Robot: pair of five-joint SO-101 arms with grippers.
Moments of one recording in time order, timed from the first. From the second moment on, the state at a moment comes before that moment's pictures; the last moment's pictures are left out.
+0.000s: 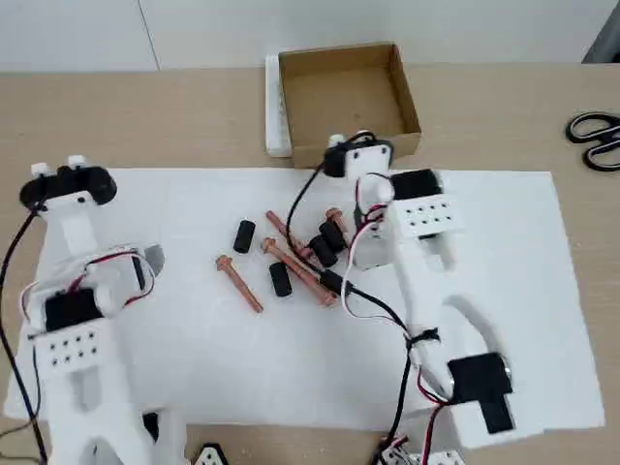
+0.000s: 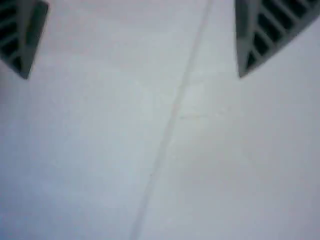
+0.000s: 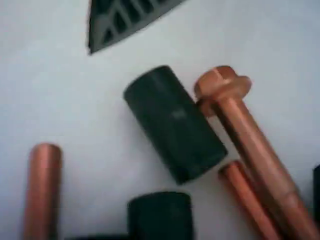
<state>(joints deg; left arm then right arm) -21.5 -42.5 51.6 60.5 3.3 -16.3 -0.4 12.1 80.9 8.9</state>
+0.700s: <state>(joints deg) -21.5 -40.5 52.3 60.5 4.7 -26.7 11.8 11.5 75.9 21.5</state>
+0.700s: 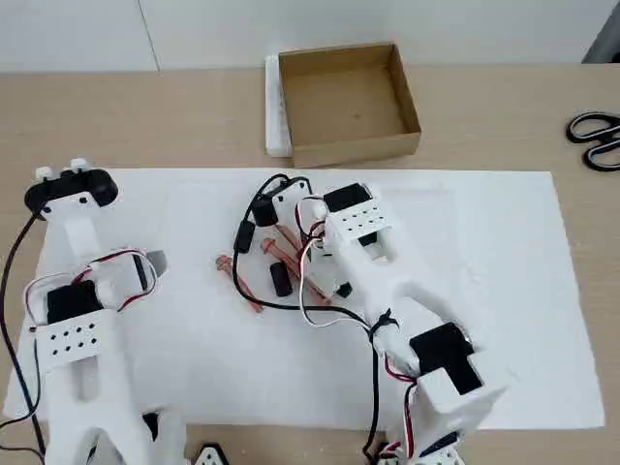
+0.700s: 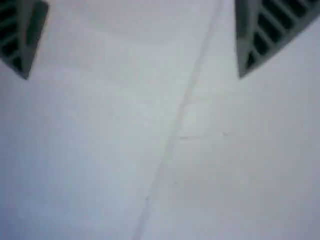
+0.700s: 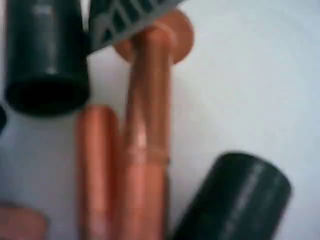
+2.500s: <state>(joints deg) -5.7 -16.7 37.4 67.7 5.1 -19.8 16.9 -13.2 97.2 18.5</state>
